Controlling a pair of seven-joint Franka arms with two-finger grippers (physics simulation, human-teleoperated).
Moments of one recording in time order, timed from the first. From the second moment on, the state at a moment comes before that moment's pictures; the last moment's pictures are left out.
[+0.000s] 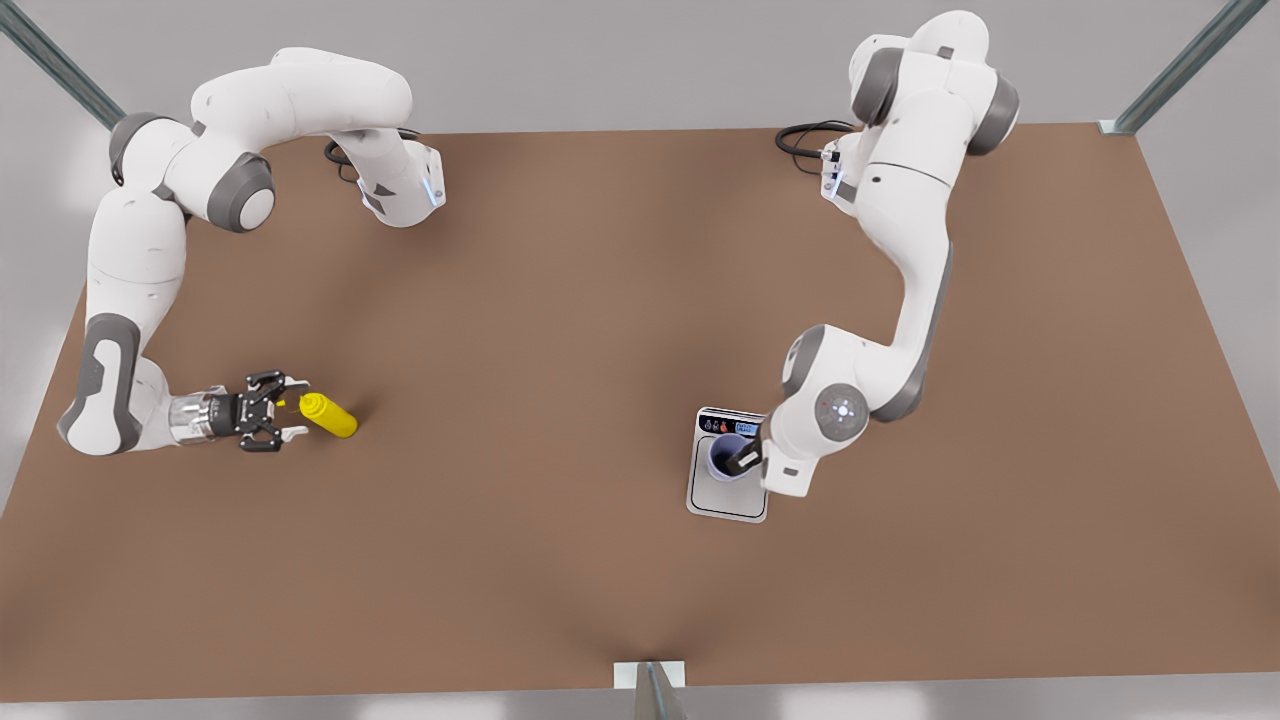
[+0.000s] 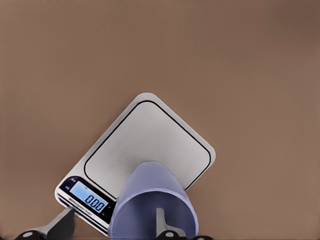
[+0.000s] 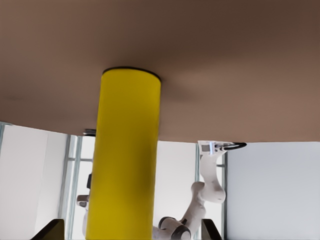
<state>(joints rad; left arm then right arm) -0.42 0.68 -0.01 -1.41 -0.20 2.06 -0.89 -0.31 0.96 -0.32 -1.50 1.09 1.11 0.40</state>
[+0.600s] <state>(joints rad) -0.24 0.45 0.01 -1.28 -0.10 1.53 -0.32 -0.30 0.98 -0.26 -1.51 1.07 1.14 0.38</state>
